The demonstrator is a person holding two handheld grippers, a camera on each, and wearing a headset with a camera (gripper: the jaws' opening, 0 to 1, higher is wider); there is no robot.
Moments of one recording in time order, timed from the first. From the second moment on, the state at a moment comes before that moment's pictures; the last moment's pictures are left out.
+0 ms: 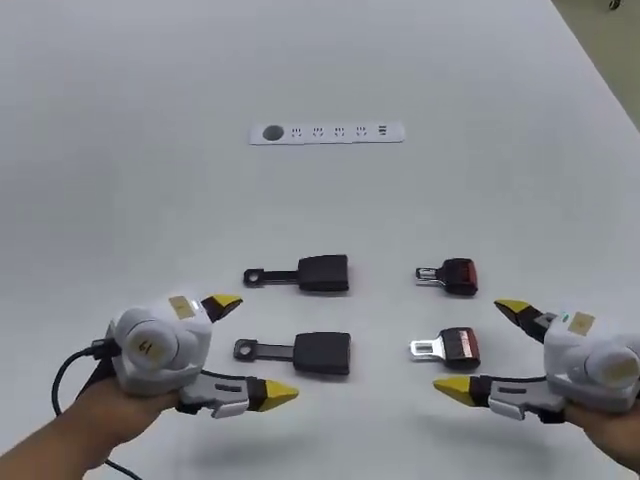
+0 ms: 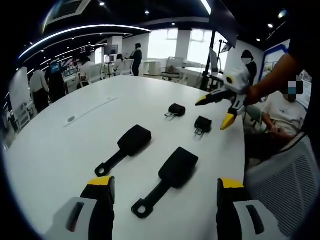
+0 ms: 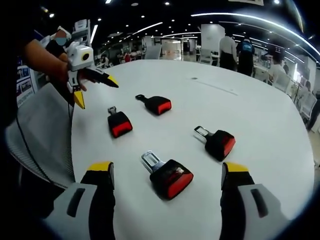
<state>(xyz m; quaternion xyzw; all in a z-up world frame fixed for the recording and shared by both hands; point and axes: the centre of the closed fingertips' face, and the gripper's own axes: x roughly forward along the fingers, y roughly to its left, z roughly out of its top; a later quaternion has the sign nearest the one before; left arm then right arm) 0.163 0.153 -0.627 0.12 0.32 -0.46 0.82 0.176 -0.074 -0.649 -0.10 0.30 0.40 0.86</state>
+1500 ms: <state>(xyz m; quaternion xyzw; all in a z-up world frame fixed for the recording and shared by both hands) 0.163 0.104 -0.690 0.26 0.33 -0.60 0.68 0.167 -0.071 -0.685 -0.19 0.35 0.54 0.74</state>
